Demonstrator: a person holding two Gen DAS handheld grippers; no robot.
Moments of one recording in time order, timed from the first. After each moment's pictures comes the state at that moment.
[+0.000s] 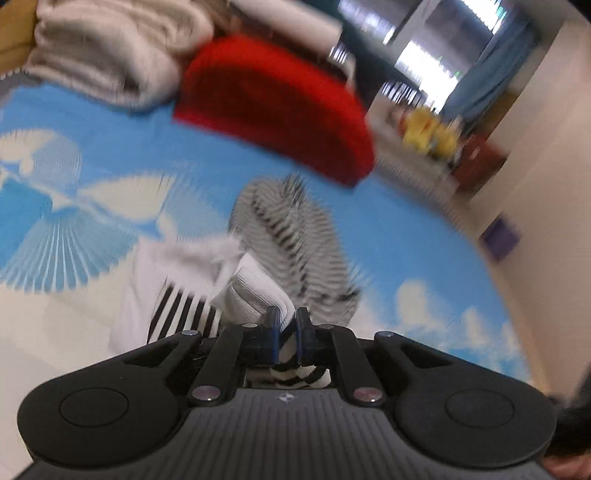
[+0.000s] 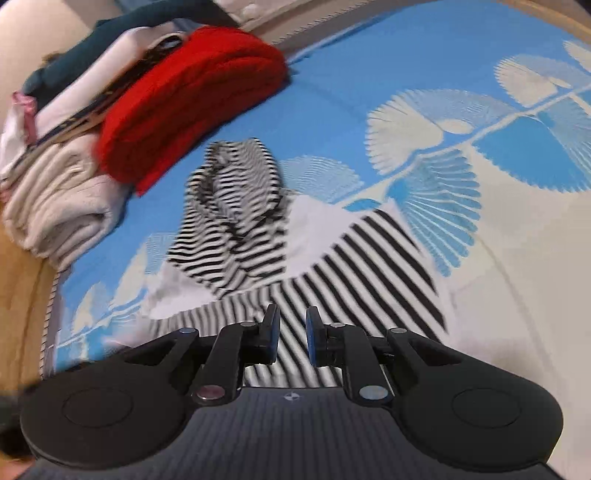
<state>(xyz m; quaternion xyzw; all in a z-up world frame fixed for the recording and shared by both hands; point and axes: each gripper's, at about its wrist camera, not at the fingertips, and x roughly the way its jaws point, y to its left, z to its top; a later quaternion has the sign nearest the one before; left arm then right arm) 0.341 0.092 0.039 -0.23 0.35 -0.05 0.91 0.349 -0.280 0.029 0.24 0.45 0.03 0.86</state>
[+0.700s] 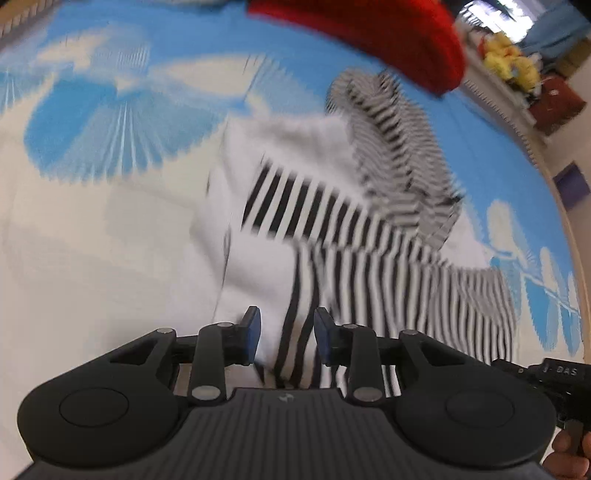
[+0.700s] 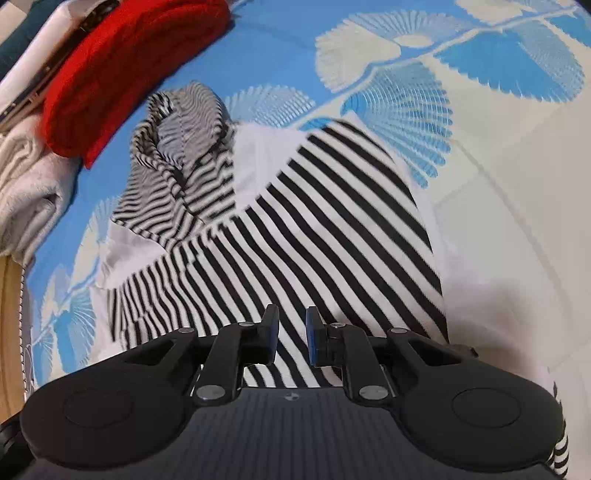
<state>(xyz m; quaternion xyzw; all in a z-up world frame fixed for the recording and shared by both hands) 0.353 0.112 -0.053 -0.20 0.54 0.03 0.82 0.349 -0.269 -0.028 0.27 0.53 -0.02 0.80</state>
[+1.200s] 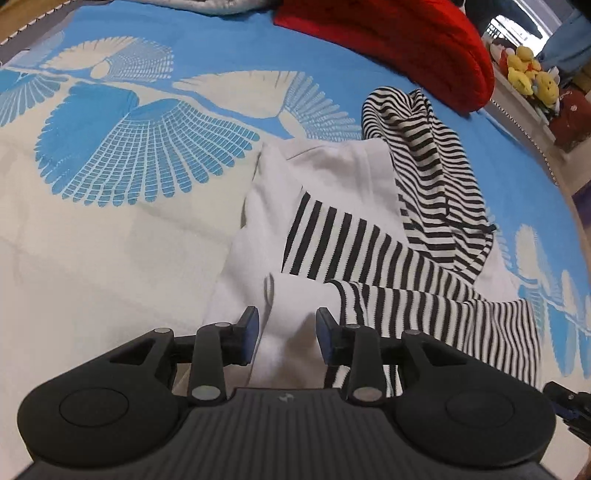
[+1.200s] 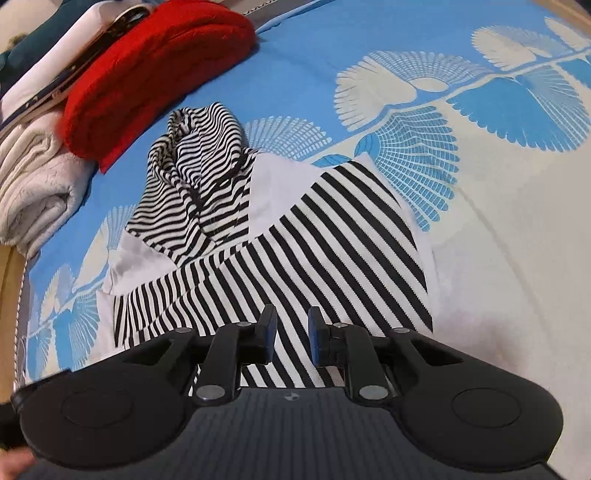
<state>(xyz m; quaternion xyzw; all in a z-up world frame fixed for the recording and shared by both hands) 0.376 0.134 -0.059 -0.19 0.52 0.06 0.83 0.347 -0.270 -0.003 0.23 0.49 0.00 0.84</state>
